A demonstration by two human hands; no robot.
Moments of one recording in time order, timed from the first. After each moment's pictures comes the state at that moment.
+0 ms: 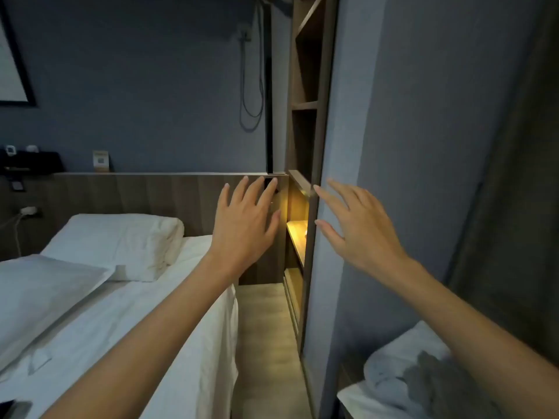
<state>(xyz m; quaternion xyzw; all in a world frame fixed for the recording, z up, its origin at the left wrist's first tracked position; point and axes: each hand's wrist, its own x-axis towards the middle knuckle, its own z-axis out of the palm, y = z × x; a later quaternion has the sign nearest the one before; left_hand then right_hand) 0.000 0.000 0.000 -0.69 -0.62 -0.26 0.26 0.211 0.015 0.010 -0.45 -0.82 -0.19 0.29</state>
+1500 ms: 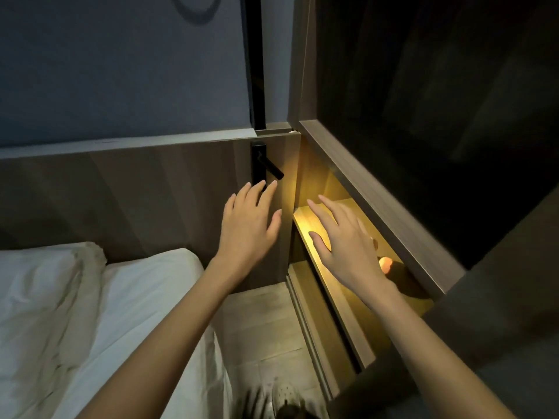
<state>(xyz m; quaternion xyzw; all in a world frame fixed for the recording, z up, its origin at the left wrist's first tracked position) -0.208 0.854 -0.160 -0.74 -0.61 -0.27 0.06 -0.019 0.834 -0.170 -0.59 -0.77 -0.03 0.23</state>
